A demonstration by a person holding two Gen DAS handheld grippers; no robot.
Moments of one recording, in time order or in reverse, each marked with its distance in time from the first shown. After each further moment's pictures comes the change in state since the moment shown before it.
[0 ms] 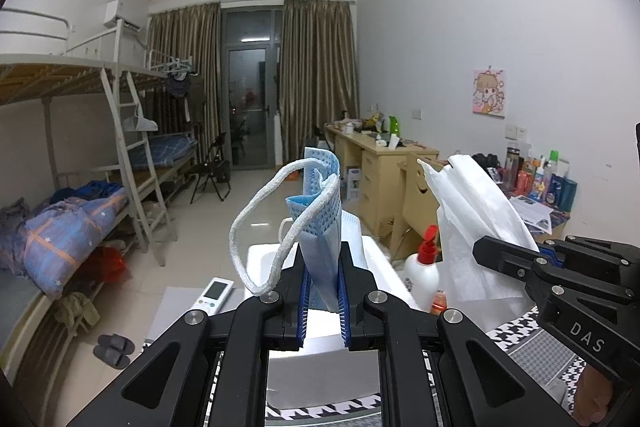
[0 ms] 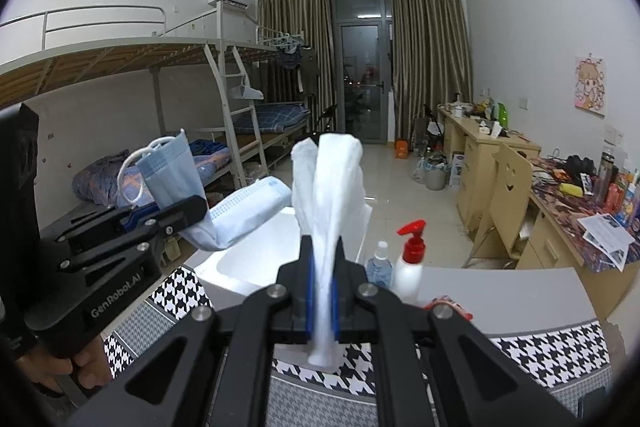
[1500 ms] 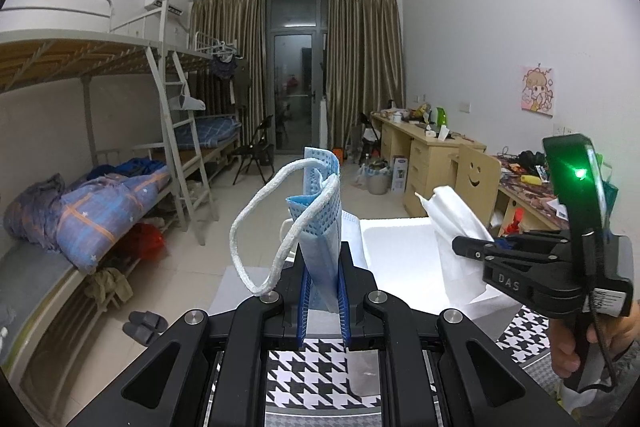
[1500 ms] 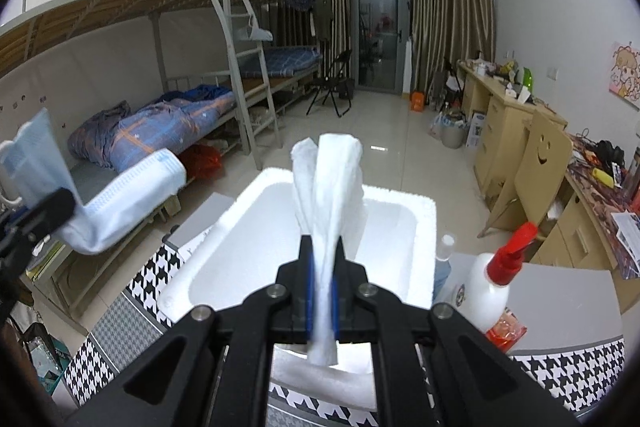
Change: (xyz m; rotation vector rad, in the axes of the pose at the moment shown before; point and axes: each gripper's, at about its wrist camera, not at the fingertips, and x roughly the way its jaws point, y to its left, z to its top) left arm 0.006 0.058 -0.014 -0.061 0.049 0.155; right arm 0.121 0.023 0.003 -0.034 0.228 0.024
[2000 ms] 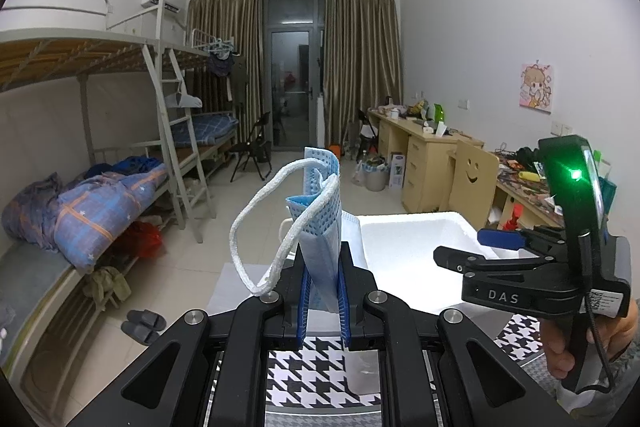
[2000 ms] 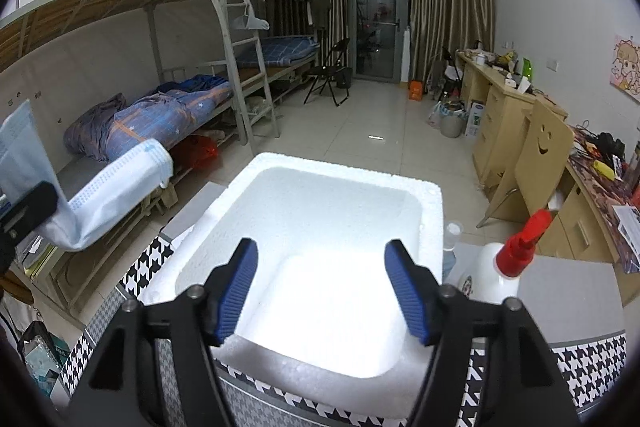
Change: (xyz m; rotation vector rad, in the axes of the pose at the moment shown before) left arm 0.005 -0.003 0.004 0.004 0.014 -0.015; right arm 0.005 -0.004 0.000 0.009 0.027 -0.004
